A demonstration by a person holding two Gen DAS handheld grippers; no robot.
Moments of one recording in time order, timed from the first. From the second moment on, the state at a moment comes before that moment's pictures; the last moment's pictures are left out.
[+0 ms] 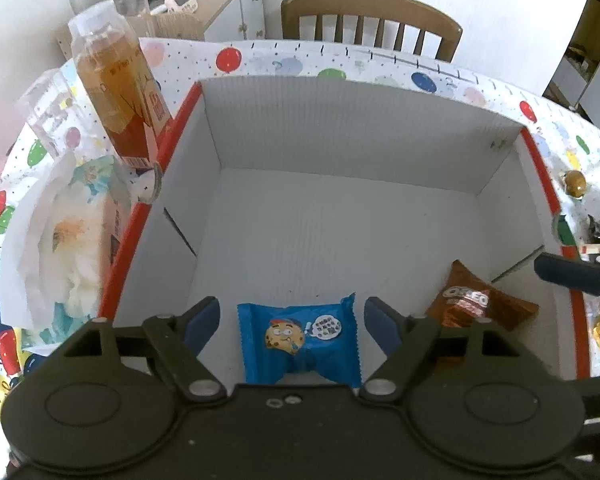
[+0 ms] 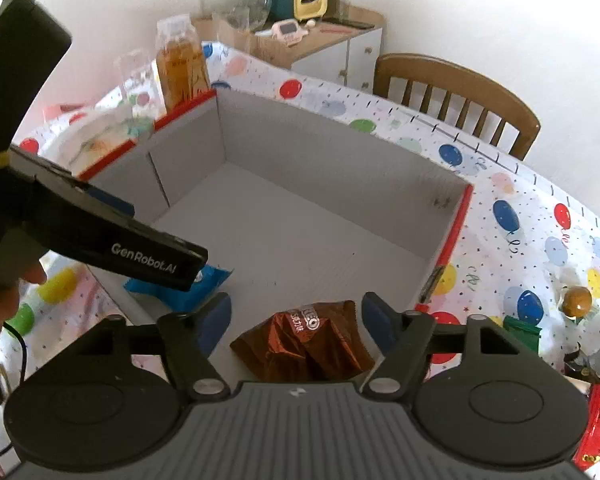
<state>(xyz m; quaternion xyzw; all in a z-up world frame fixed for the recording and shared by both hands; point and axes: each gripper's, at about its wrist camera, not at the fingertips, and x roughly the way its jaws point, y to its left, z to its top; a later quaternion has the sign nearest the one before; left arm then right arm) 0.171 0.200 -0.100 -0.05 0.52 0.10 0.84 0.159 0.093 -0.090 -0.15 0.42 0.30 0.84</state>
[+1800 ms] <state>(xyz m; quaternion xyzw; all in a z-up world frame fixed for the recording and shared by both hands) 0.135 -0.017 -0.054 -0.01 0.39 -0.06 0.92 0.108 -0.206 -0.035 -0.02 0.33 0.13 0.94</state>
